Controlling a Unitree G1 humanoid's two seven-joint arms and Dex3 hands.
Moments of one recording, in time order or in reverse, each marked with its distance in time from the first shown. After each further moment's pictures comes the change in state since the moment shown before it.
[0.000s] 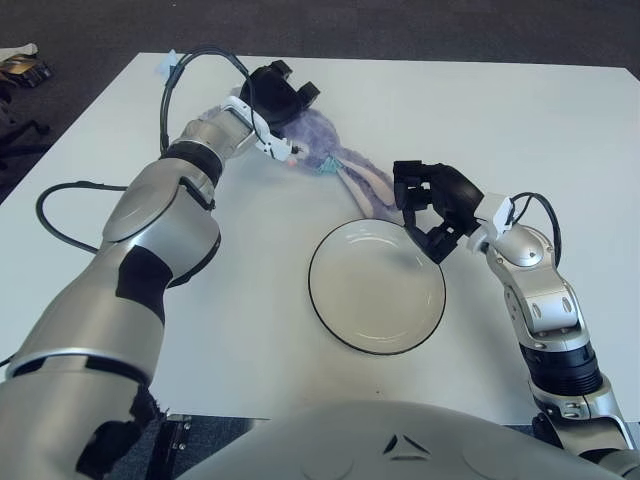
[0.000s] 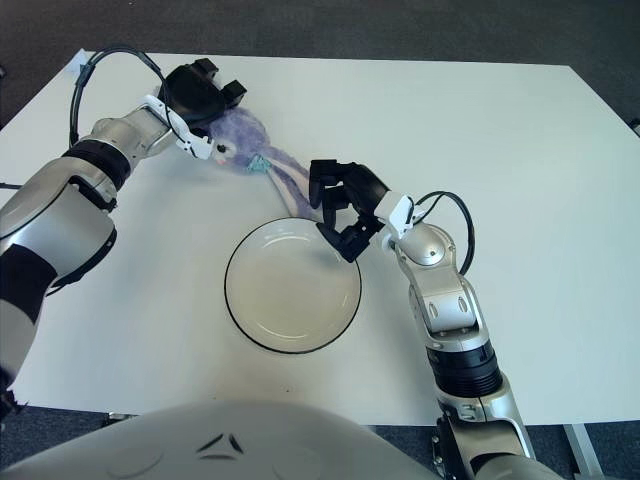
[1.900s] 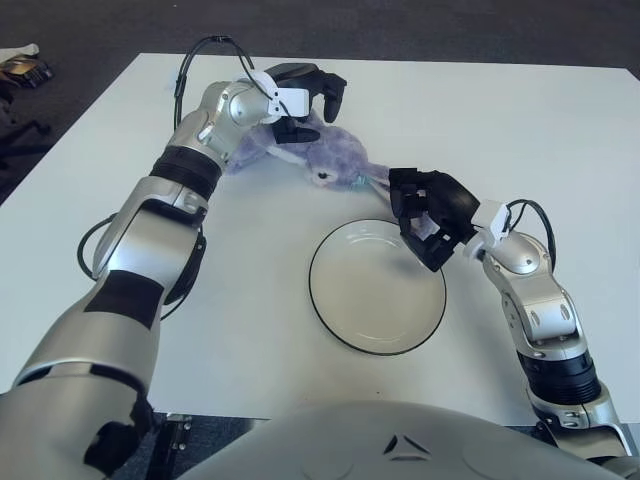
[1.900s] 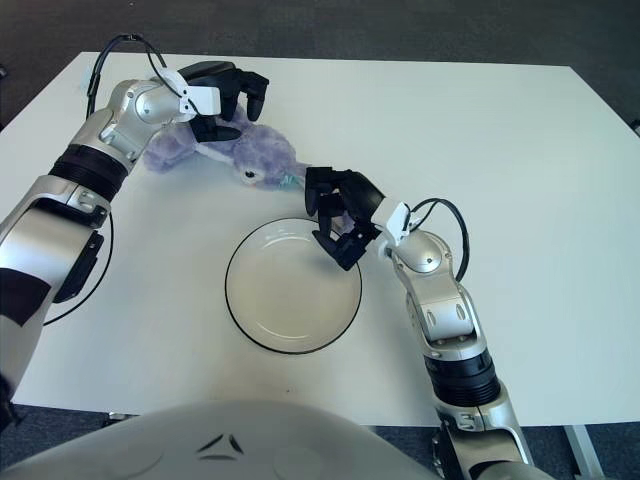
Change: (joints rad) left arm 0.206 0.037 0.440 -0.659 -0.561 0.061 -1.005; right arm 0.021 0.014 0.016 -0.024 0.015 0.019 0.000
